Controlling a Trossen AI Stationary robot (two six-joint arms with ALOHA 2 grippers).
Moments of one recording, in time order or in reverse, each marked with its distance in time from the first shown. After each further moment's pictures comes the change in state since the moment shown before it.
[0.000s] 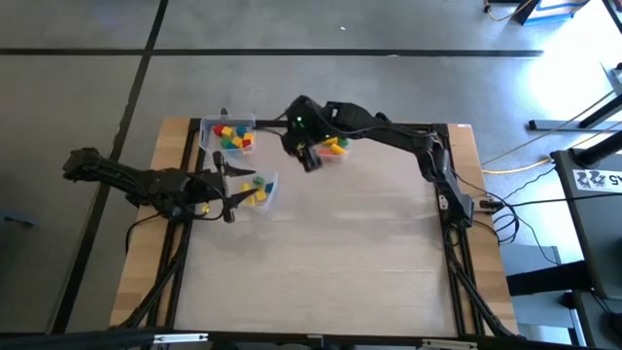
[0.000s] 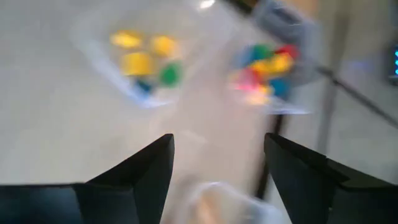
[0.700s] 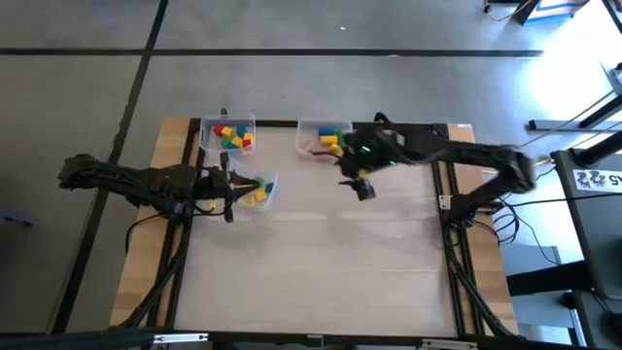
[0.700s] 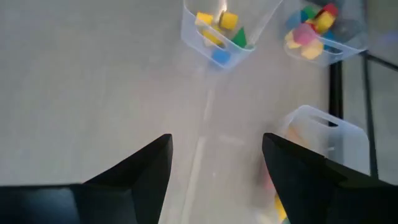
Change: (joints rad) left arm 0.122 -0.003 0.000 -0.131 0.205 -0.113; right arm 0.097 -0.697 -0.934 0.243 -0.036 0.275
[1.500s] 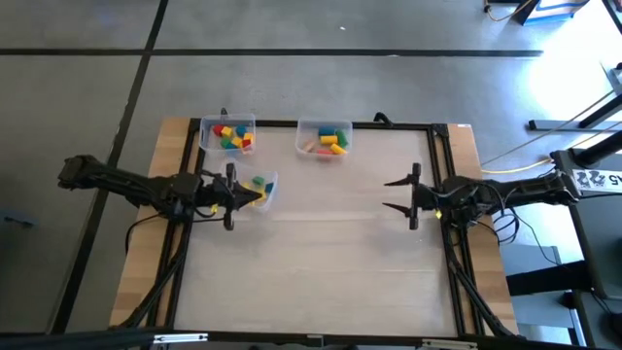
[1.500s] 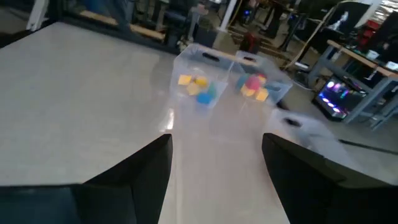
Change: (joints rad) left arm -0.003 -0.009 -0.226 0.302 0.098 -0.132; right arm 0.299 -1.025 -1.085 0.658 0.346 0.224
